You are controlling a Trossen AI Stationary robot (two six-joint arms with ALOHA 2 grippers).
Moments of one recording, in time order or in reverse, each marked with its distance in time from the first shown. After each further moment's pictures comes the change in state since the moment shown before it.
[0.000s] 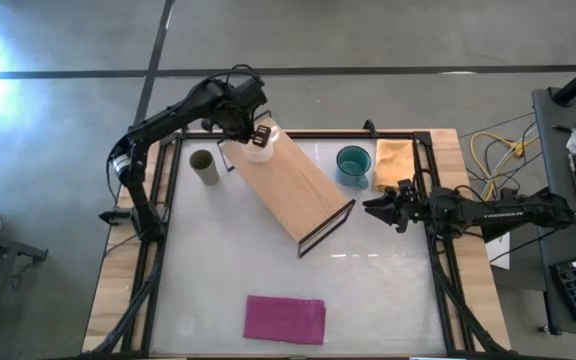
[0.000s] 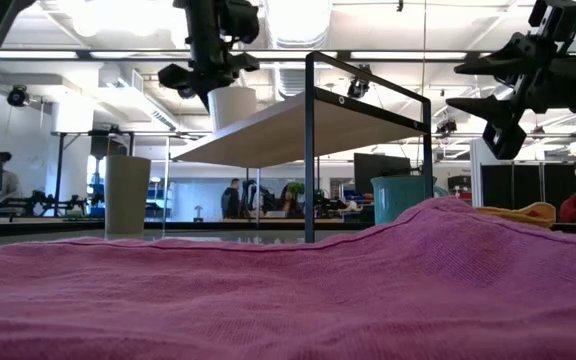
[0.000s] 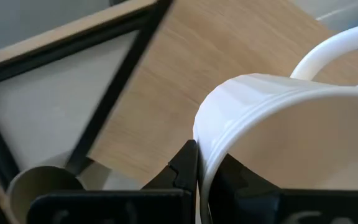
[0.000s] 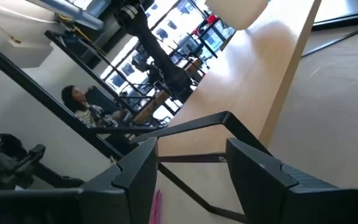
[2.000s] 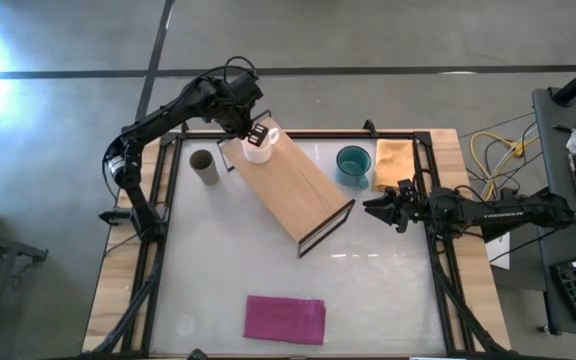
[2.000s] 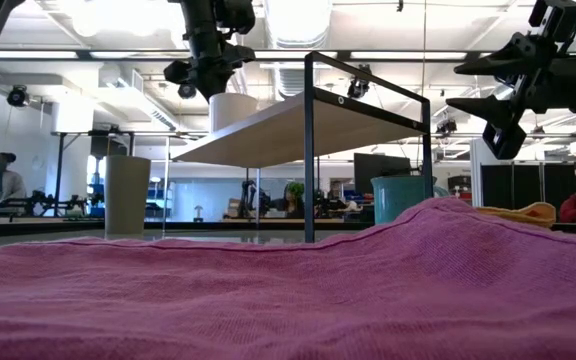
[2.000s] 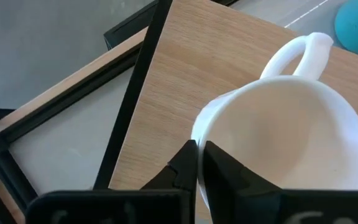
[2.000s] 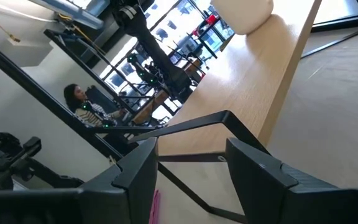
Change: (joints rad) left arm 0.009 -0.033 -0.003 0.057 -0.030 0.222; right arm 0.000 0.000 0.000 -0.002 0.000 -0.012
